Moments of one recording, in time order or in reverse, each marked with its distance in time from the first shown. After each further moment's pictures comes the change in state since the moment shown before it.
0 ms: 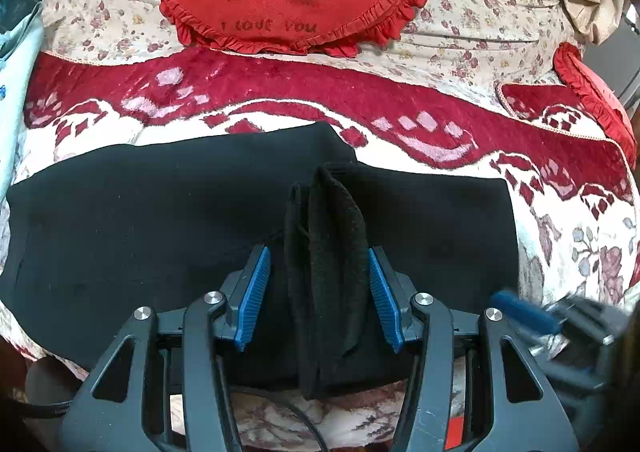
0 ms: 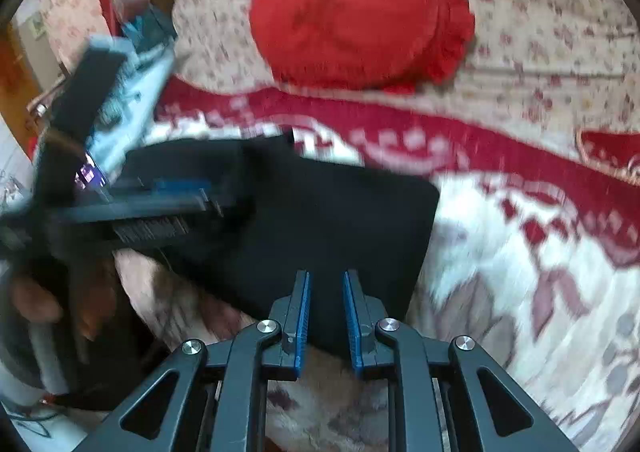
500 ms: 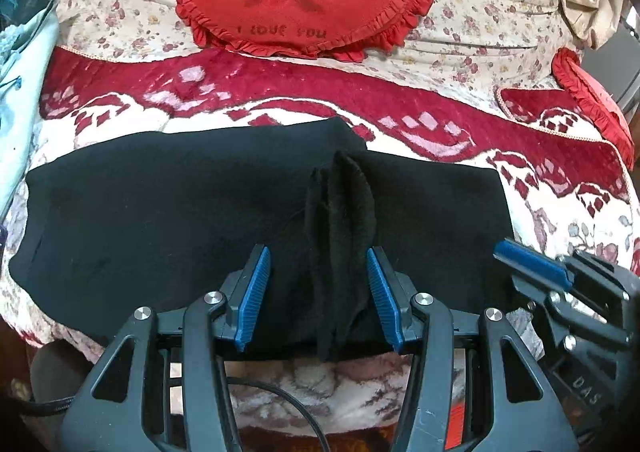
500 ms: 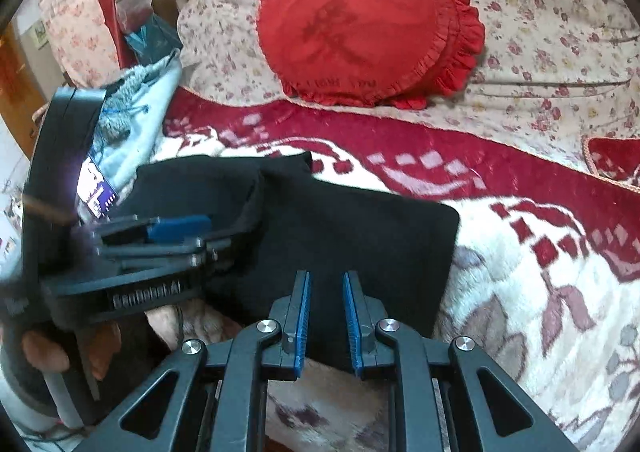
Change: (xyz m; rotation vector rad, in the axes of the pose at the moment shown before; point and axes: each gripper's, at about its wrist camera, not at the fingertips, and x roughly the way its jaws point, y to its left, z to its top) left arm -0.021 0.009 -0.014 -0.019 -0.017 0.005; right arm -0.015 0.016 0.026 0.013 -0.063 0.040
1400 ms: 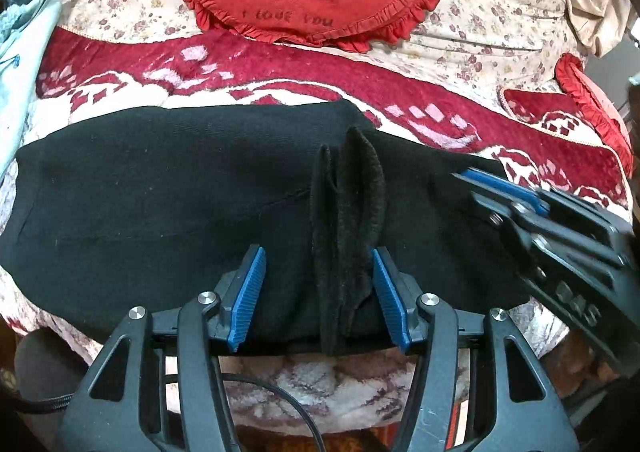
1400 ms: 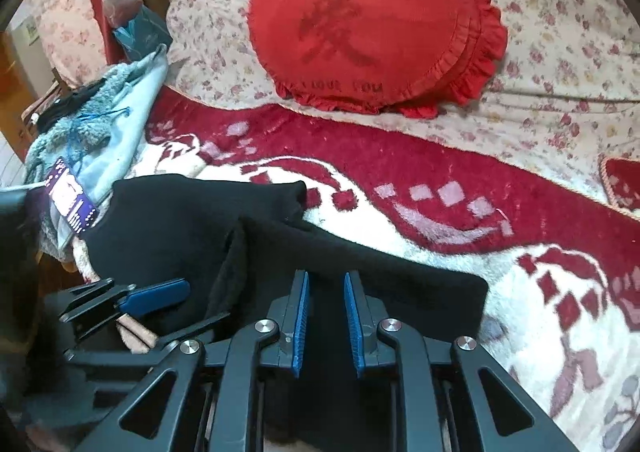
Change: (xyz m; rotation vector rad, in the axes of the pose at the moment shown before) left arm 0.011 0.007 -0.007 -0.035 0.021 -0.026; right arm 0.040 0.000 0.039 -0.022 0.024 -0.027
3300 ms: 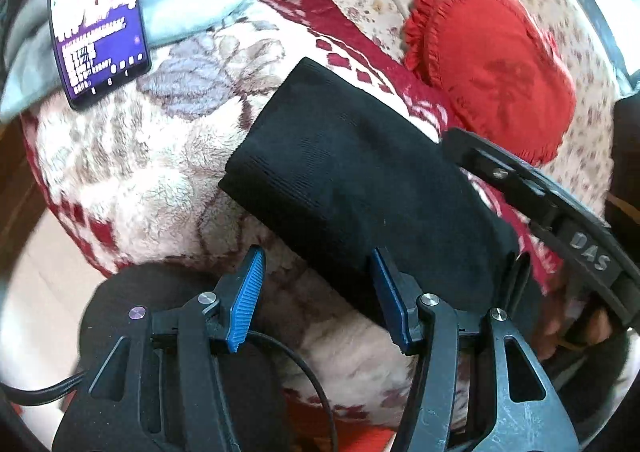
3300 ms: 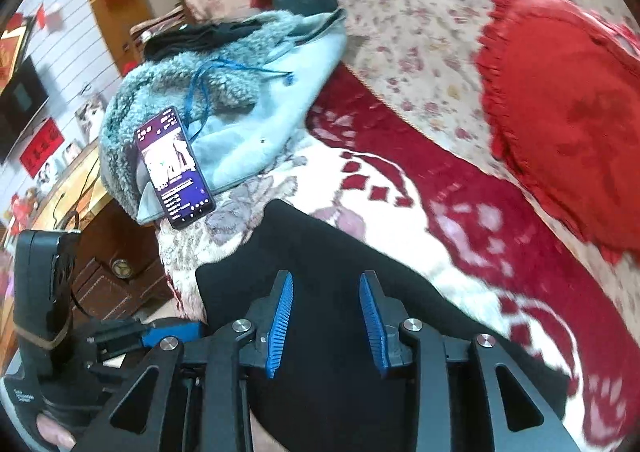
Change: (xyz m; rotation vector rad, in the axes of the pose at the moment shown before) left arm -0.062 0.206 -0.057 -0.580 -0.093 -0.027; right arm 0.077 0.195 0.081 -0.393 0.048 0.314
